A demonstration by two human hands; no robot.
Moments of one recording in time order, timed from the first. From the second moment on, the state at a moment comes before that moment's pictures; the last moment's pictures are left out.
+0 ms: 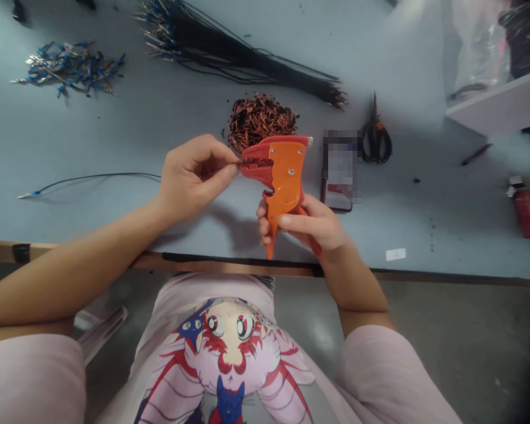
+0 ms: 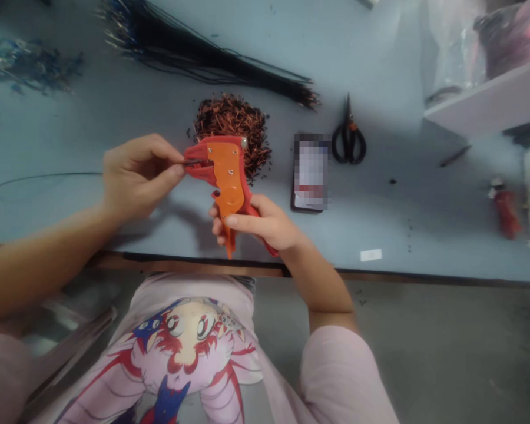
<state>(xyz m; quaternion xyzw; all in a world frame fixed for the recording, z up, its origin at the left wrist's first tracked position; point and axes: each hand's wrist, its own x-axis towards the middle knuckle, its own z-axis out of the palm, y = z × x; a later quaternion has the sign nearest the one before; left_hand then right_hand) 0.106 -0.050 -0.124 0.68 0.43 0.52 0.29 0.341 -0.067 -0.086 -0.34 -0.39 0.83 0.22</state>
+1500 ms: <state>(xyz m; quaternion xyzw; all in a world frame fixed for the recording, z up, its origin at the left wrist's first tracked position) 0.121 -0.070 -0.122 0.83 0.35 0.43 -0.03 0.331 -0.071 -0.085 -0.46 -0.60 0.56 0.33</state>
